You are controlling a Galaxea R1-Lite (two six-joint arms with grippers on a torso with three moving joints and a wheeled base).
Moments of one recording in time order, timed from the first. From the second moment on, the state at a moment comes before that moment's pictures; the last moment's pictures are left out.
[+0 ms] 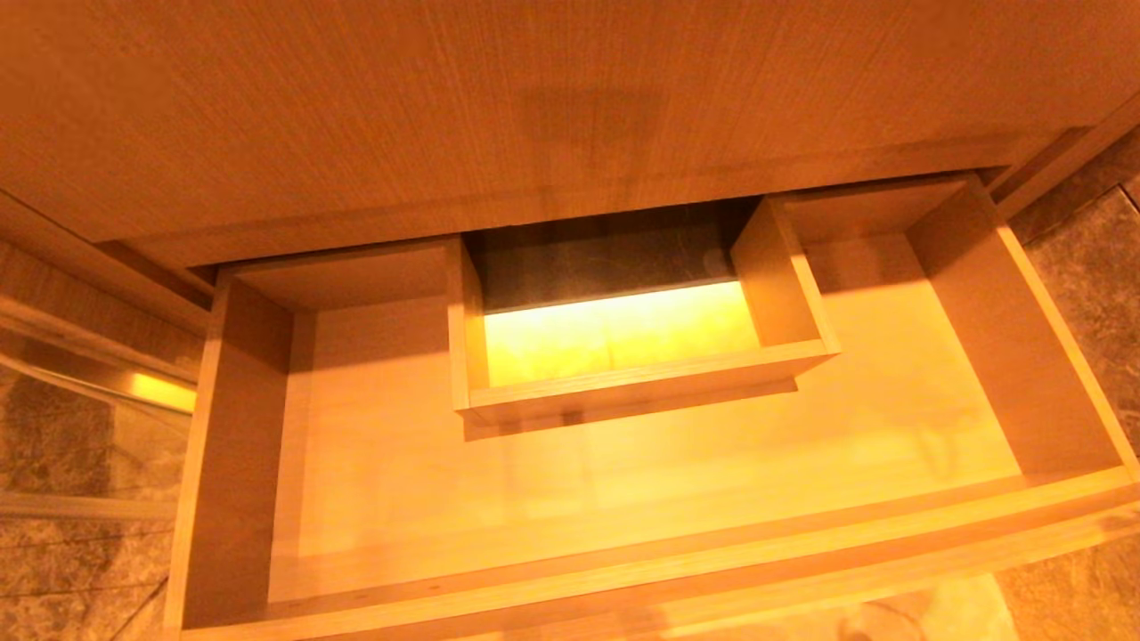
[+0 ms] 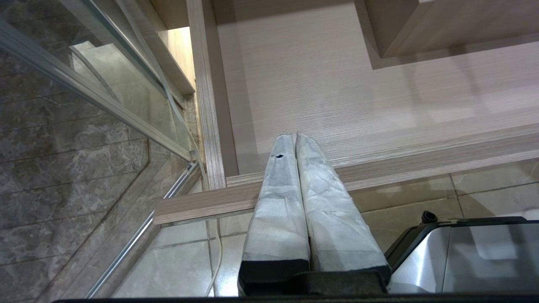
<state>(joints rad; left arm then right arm) 0.00 0.00 0.00 0.00 0.00 0.02 -0.51 0.94 -1.08 1.03 -0.42 -0.14</state>
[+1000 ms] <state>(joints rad) 0.00 0.00 0.00 0.00 0.00 0.02 -0.40 1.20 -0.76 0.45 -0.28 -0.11</state>
